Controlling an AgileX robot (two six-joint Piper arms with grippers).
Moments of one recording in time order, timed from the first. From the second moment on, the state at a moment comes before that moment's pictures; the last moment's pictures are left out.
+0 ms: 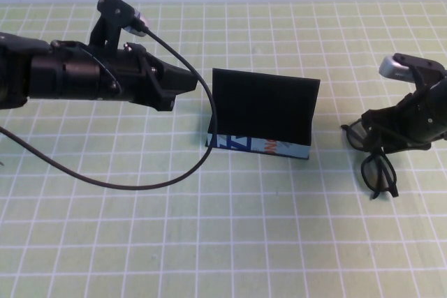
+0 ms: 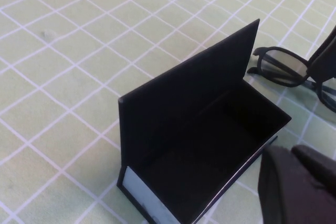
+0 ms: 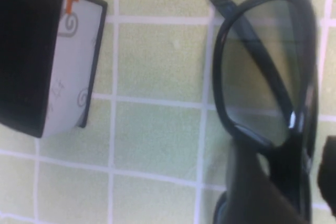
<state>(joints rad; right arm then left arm) 0.08 1.90 -1.26 0.52 0.73 -0.29 -0.20 1.76 -1.21 -1.38 0.82 1.60</state>
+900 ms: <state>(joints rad) 0.08 1.05 -1.04 0.33 1.12 -0.16 -0.10 1.27 -1.07 -1.34 0.62 1.42</state>
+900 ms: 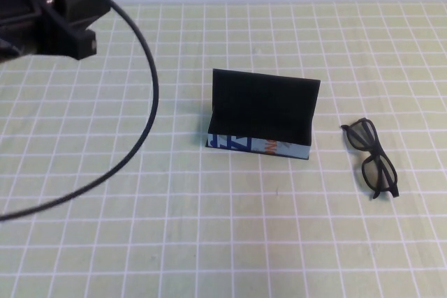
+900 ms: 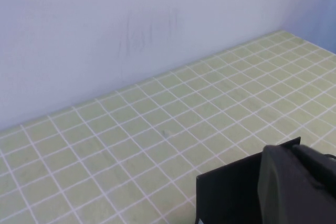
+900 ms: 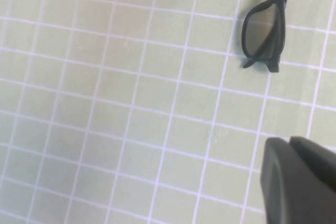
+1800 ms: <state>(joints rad) 0.07 0.27 -0.62 0.42 0.79 -0.22 -0.10 0.08 -0.15 -1.47 0.24 1.45</state>
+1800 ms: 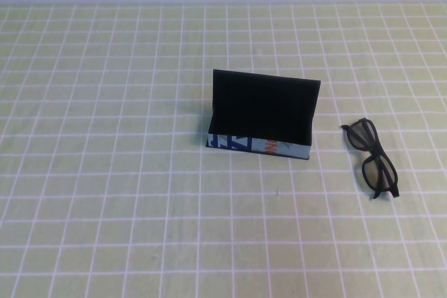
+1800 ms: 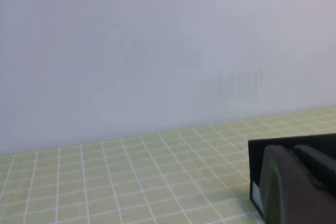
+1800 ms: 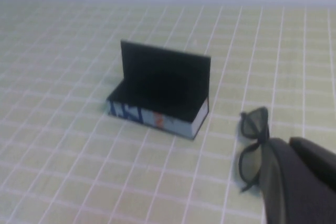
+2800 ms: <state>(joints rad) 0.07 0.27 -0.37 0.43 0.40 -0.22 -0.10 0.02 0.02 -1.47 0.22 1.45</state>
